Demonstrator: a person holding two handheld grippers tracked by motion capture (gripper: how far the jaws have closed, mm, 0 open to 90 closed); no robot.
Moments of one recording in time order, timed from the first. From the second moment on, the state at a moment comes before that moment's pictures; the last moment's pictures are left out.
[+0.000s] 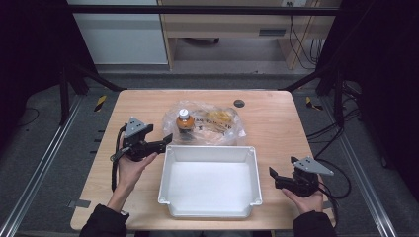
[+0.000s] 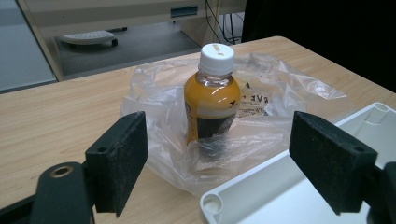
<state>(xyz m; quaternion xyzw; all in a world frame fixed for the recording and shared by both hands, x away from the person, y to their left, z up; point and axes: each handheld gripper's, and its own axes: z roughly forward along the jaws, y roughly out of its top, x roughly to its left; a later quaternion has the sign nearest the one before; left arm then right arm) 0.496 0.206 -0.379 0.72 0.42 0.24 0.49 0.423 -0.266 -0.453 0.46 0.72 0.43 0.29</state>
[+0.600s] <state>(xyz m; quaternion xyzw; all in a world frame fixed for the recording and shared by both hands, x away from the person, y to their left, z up) 0.514 0.193 -0.374 0.73 0.42 0.25 0.49 0.423 -0.266 -0.453 0.46 0.72 0.44 0.29</state>
